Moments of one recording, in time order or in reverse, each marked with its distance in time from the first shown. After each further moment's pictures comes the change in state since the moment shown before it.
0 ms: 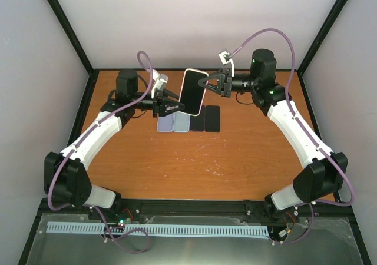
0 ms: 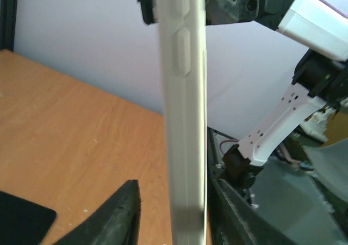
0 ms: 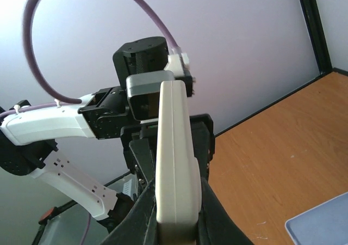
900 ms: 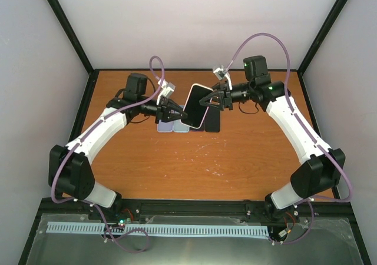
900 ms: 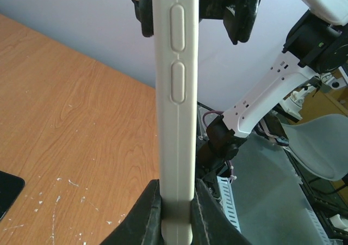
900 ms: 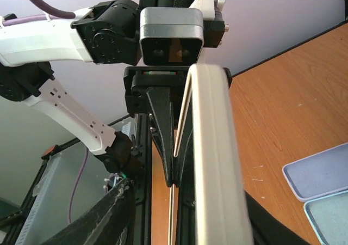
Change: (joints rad) left arm -0.032 0.061 0.055 -0.296 0.040 0.212; right arm -0.001 0.034 0.053 -0.497 -0.058 -0.481
